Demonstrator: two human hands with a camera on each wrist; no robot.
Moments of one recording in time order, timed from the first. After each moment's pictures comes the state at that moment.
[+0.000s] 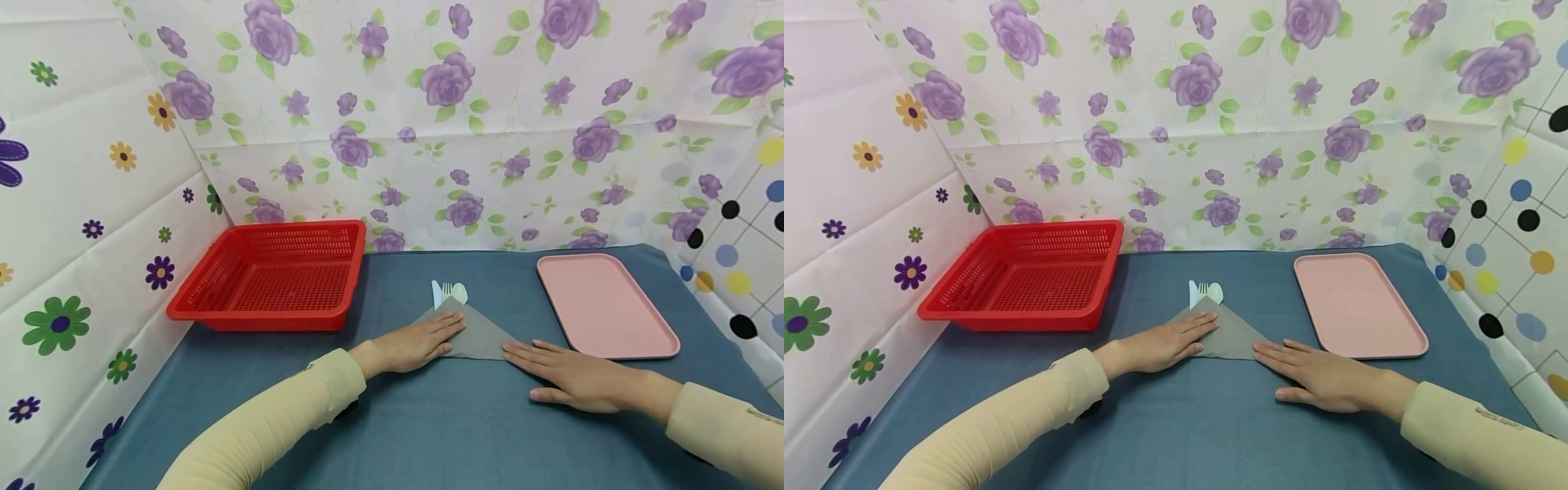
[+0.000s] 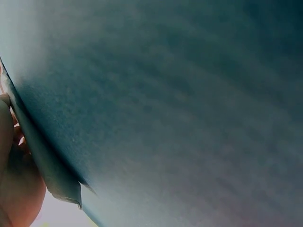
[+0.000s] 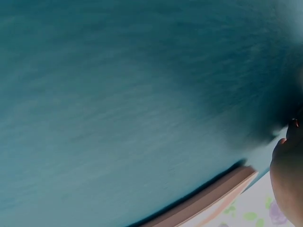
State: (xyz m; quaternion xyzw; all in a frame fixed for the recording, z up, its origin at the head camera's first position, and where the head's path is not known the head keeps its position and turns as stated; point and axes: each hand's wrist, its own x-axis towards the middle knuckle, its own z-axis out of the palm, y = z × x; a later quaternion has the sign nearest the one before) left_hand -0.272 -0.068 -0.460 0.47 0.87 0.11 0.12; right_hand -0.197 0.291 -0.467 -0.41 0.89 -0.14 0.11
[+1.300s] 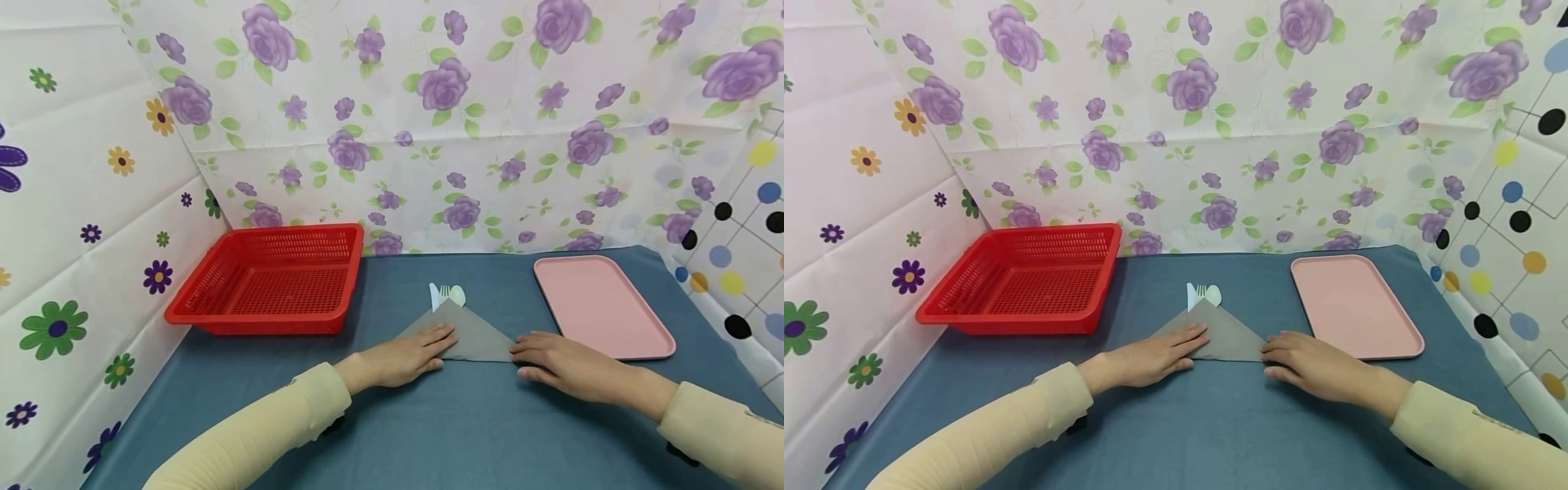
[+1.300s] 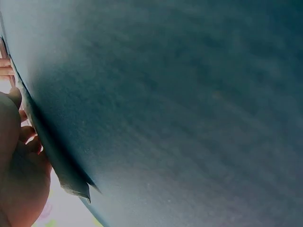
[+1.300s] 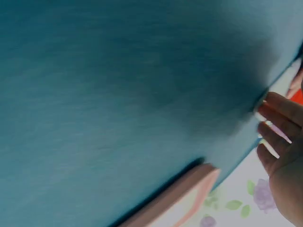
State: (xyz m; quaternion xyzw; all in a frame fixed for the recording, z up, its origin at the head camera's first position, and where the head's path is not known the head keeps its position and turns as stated) left_hand -0.251 -0.083 -0.453 0.48 0.86 0.11 0.14; right_hand -0.202 0.273 -0.449 -0.39 0.91 -0.13 0.00
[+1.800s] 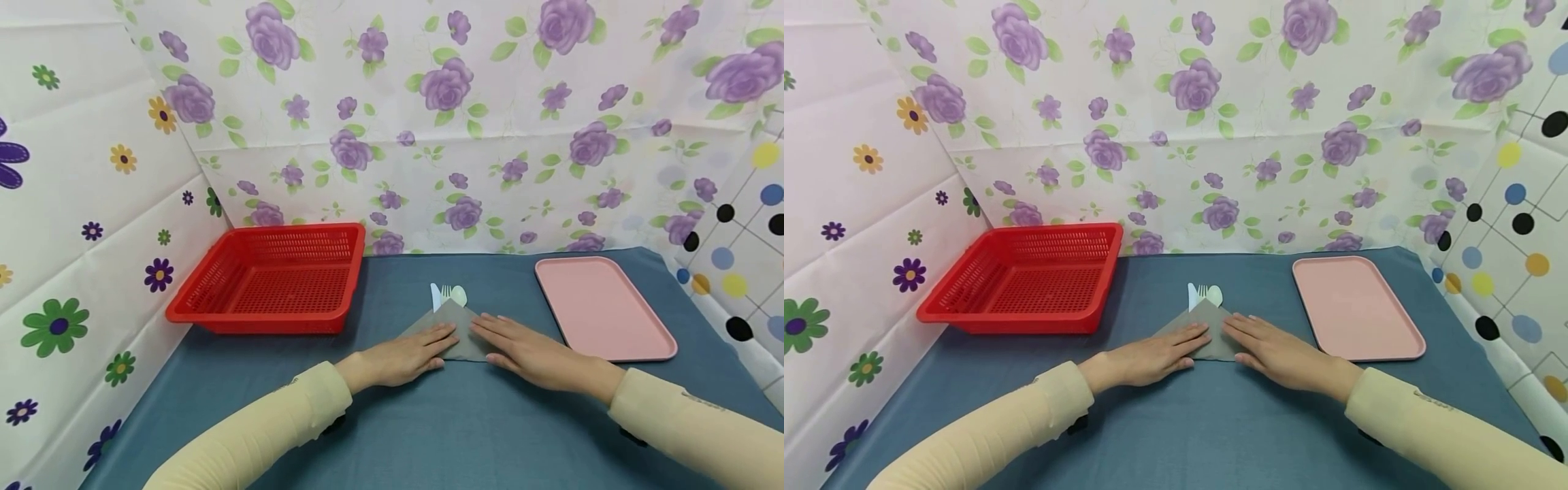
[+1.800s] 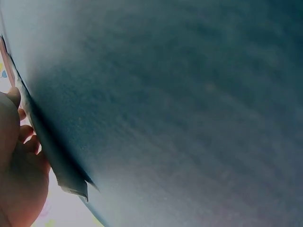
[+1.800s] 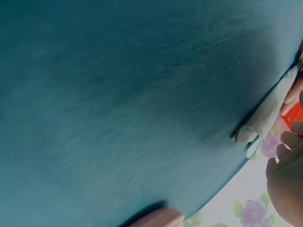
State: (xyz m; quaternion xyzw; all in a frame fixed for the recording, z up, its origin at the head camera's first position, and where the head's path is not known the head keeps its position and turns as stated) left_hand -0.252 -0.083 -0.455 0.48 0.86 0.10 0.14; right_hand -0.222 0.229 -0.454 -0.41 0.90 -0.18 -0.01
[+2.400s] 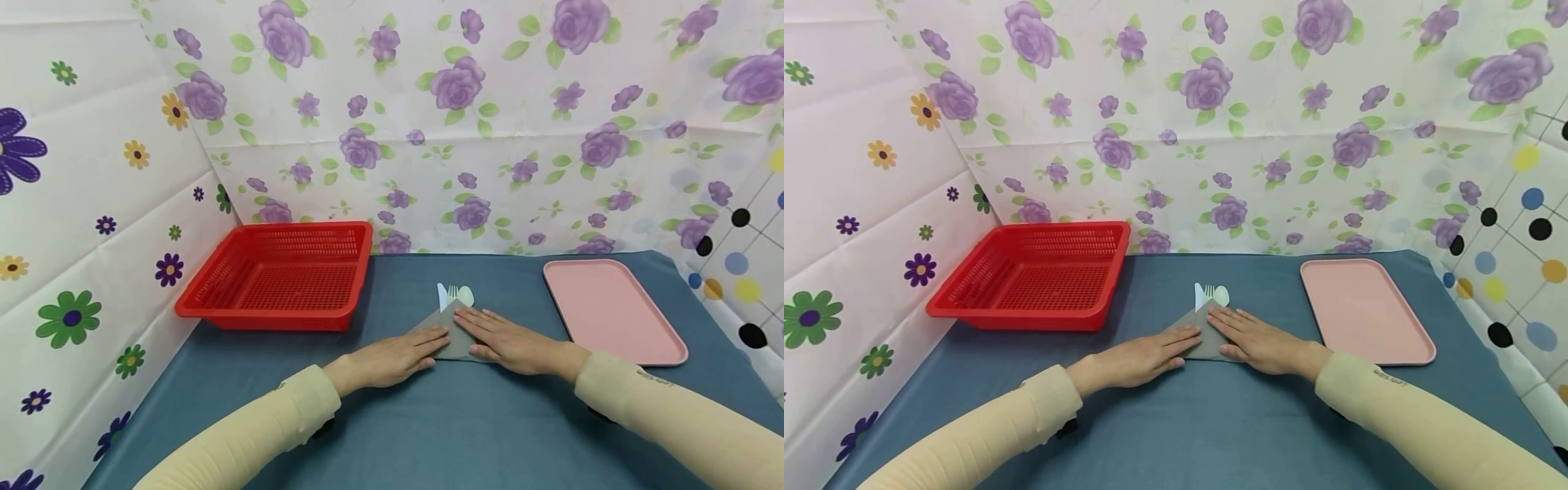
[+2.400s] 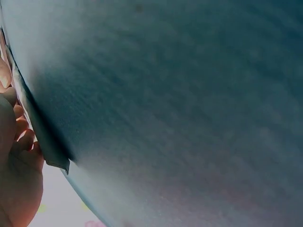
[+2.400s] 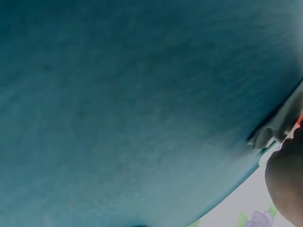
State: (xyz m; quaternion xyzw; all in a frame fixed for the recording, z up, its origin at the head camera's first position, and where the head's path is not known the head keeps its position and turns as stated) left_hand -0.246 -0.110 -0.452 0.48 0.87 0.11 0.10; right_hand -0.262 0.199 -0.467 -0.43 0.88 -0.17 0.06
